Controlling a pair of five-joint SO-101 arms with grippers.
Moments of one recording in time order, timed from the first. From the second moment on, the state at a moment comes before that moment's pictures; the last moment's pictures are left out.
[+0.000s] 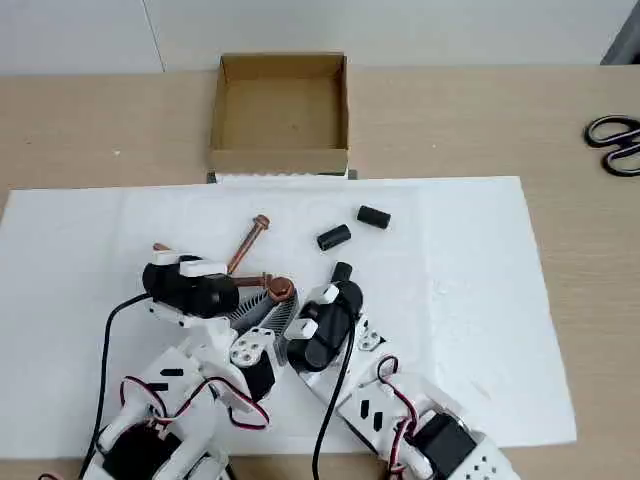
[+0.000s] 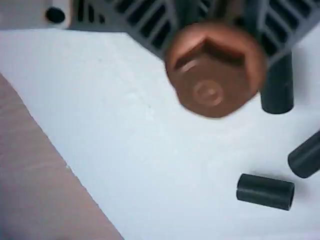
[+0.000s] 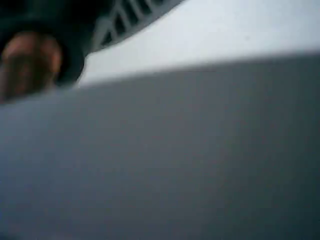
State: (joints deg) left arm 33.3 -103.4 77.8 59.4 30.2; right arm -47.7 -102.9 90.7 45.6 2.4
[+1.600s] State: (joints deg) left arm 32.6 -103.9 86.0 60.1 26.2; right arm -47.6 -102.8 91.1 46.4 2.4
